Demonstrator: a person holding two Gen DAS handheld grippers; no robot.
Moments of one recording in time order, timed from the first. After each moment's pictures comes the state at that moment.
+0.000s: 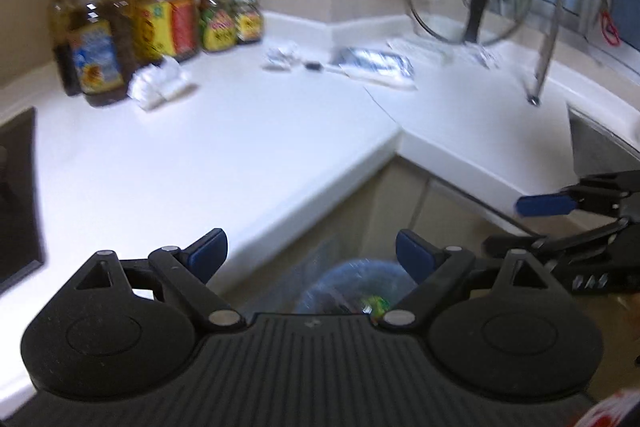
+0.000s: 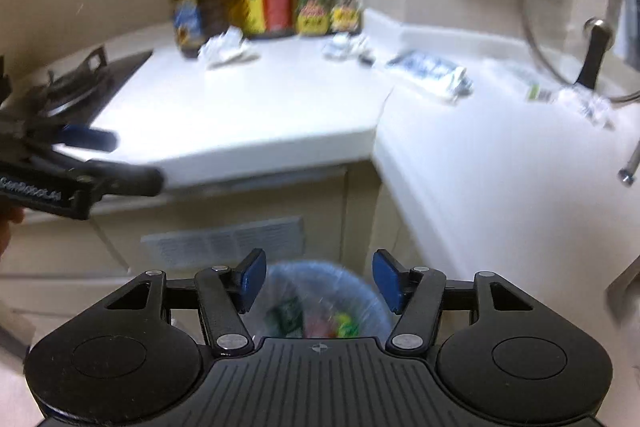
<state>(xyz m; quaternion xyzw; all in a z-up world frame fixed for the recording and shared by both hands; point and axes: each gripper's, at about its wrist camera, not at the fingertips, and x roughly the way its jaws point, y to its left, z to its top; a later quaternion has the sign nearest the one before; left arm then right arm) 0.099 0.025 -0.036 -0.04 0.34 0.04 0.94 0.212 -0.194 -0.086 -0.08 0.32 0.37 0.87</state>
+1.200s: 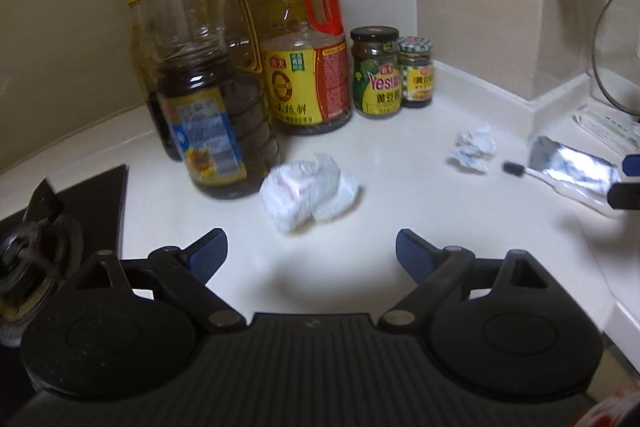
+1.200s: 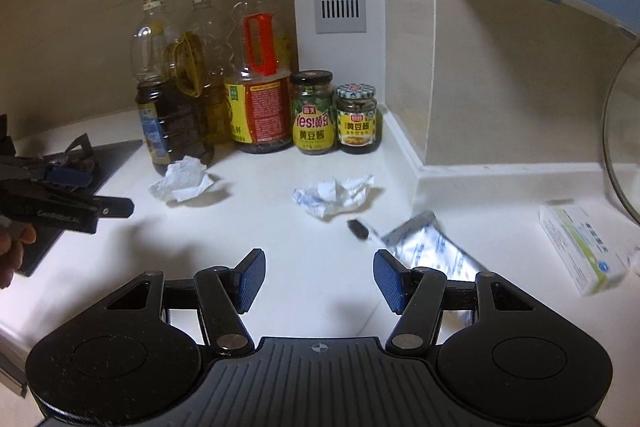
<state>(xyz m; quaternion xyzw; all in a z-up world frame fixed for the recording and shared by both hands) 0.261 0.142 -0.016 -0.02 0.32 0.24 0.92 0.429 -0.112 -0.031 -0.07 0.25 0.47 0.84</state>
